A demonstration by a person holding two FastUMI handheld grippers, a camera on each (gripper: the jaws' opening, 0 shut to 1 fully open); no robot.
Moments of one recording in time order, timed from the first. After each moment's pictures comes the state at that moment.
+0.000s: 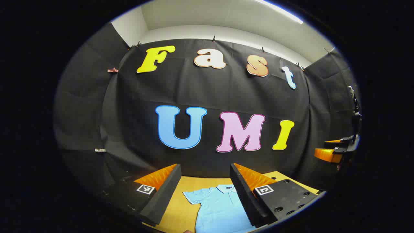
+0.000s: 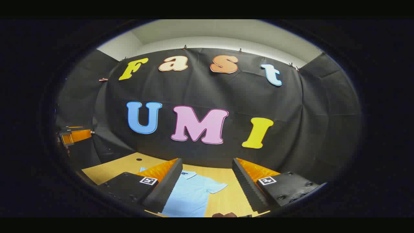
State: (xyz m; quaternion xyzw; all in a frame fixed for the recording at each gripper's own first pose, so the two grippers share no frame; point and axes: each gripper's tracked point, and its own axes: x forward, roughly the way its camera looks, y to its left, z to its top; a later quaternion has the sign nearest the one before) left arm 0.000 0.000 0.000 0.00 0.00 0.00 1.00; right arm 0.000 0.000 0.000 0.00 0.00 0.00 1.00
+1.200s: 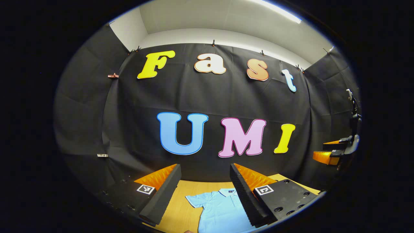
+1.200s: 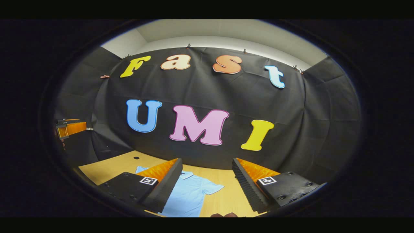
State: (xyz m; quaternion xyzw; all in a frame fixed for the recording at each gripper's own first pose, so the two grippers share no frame) left arm -0.001 0.003 0.023 0.02 -0.02 0.00 1.00; right arm 0.012 -0.004 0.013 -0.02 0.00 0.00 1.00
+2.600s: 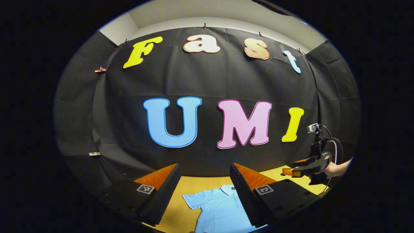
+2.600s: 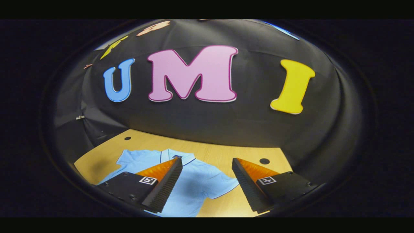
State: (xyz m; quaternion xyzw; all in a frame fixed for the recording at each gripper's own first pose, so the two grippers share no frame) left arm 0.114 -0.031 -0.024 0.05 0.05 0.02 1.00; right arm 0.275 -0.038 -0.232 0.05 0.20 0.08 0.97
